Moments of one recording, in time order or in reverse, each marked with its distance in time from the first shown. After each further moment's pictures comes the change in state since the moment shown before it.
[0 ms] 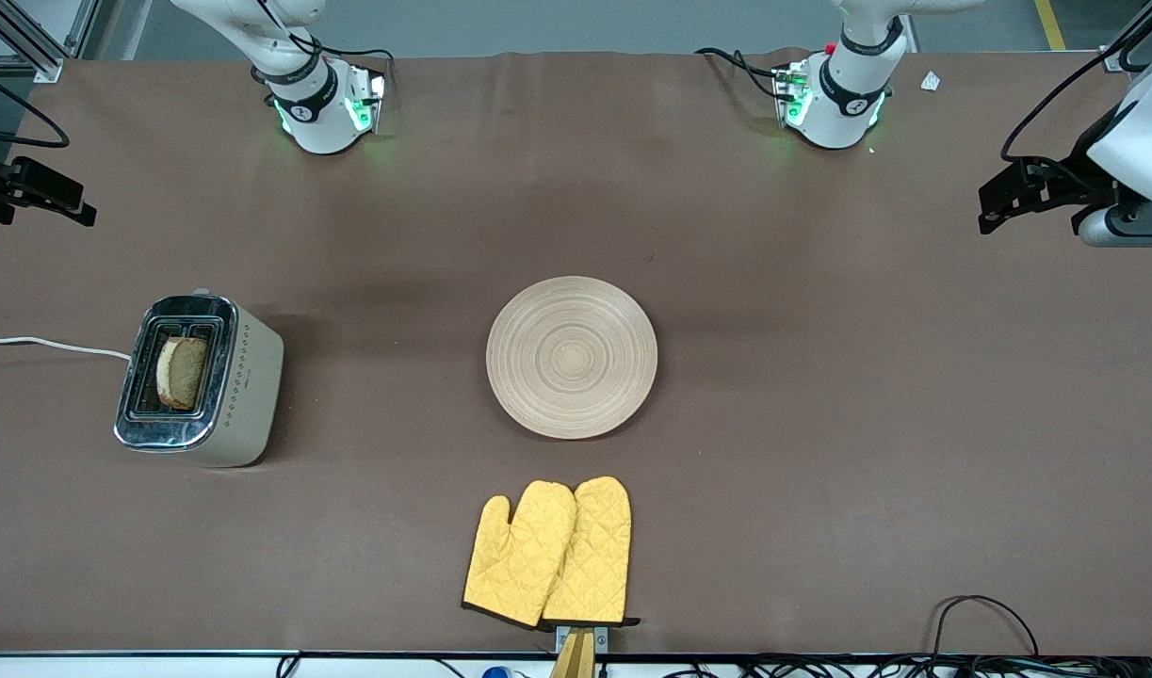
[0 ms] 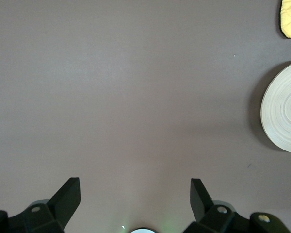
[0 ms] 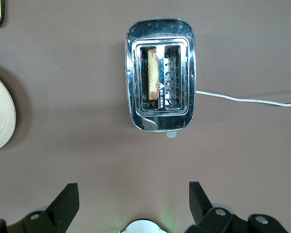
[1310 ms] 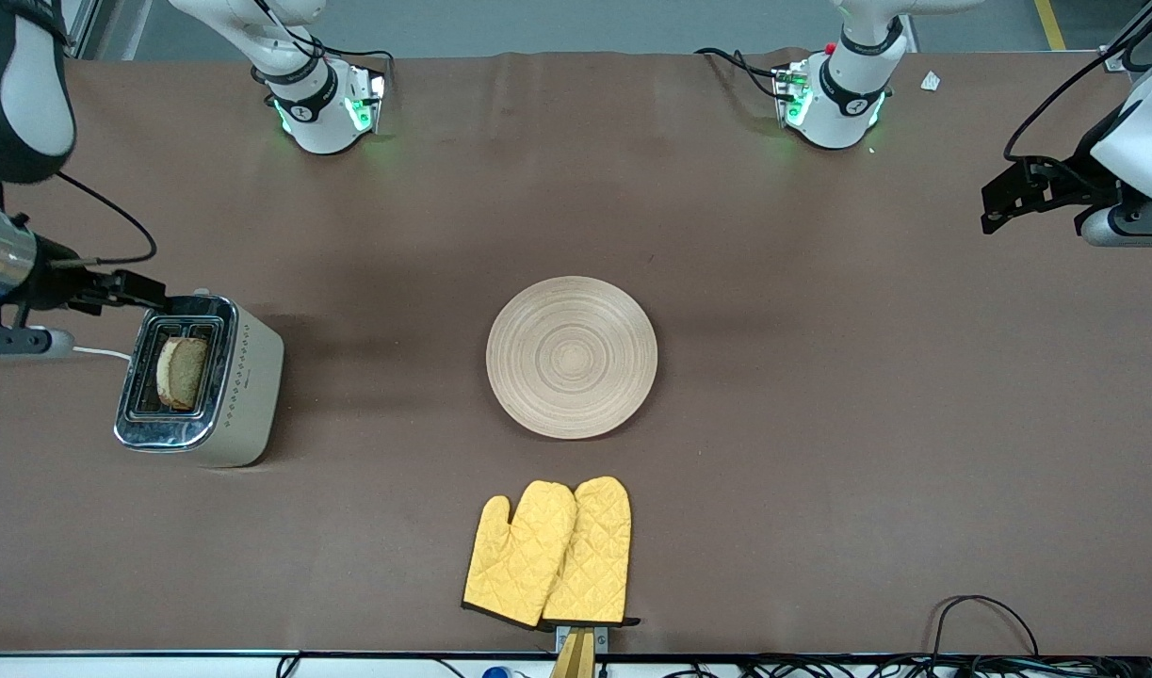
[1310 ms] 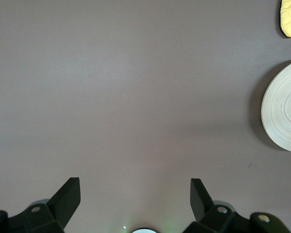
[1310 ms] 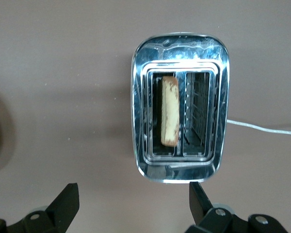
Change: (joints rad) left arm 0.001 0.000 0.000 0.001 0.000 0.000 0.006; right arm 0.031 0.174 0.003 -0.142 0.001 0.304 0.002
